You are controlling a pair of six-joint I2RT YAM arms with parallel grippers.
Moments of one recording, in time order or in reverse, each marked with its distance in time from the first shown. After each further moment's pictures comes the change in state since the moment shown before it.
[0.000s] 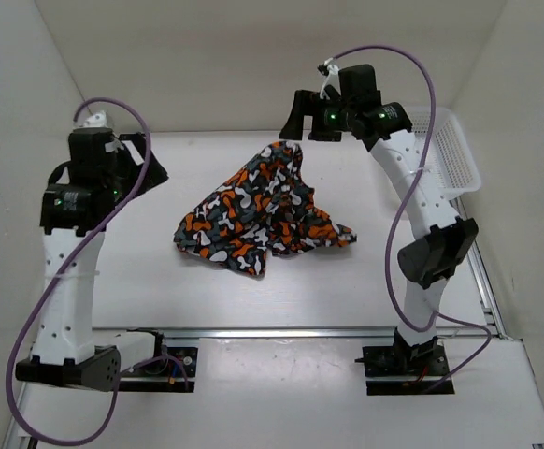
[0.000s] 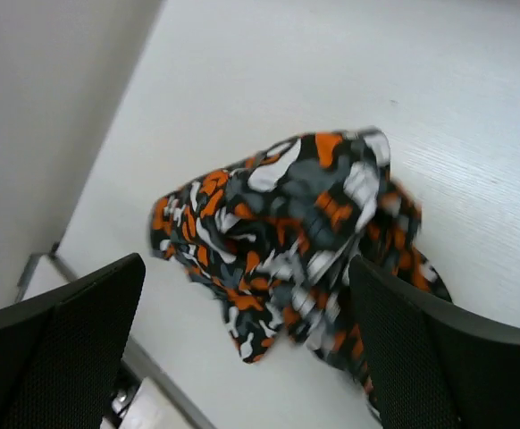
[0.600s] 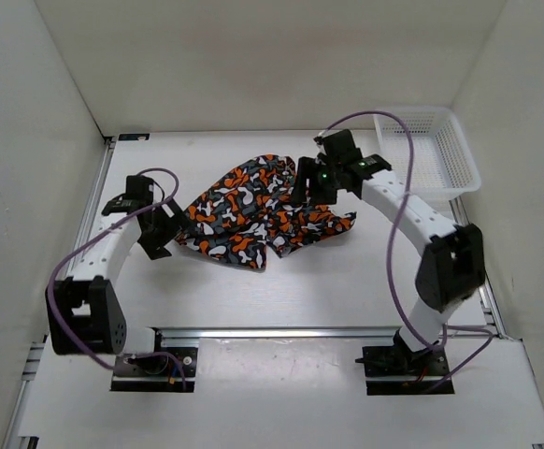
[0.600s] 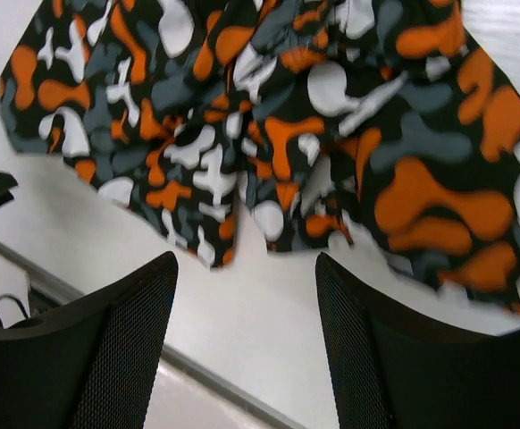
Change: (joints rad) left arm 0.084 0.147 -0.740 0.304 0.282 -0.163; right arm 0.053 -0.215 -0.710 0.135 0.169 0.120
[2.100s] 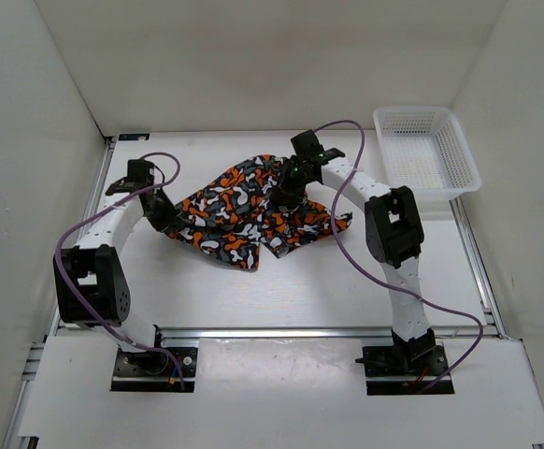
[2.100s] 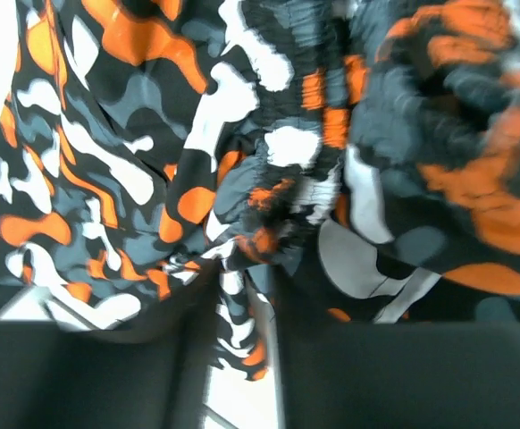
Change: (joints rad) left arm 0.029 0.235 0.155 0.089 0.024 0.038; right arm 0.005 0.584 0.377 0.078 -0.097 0.254
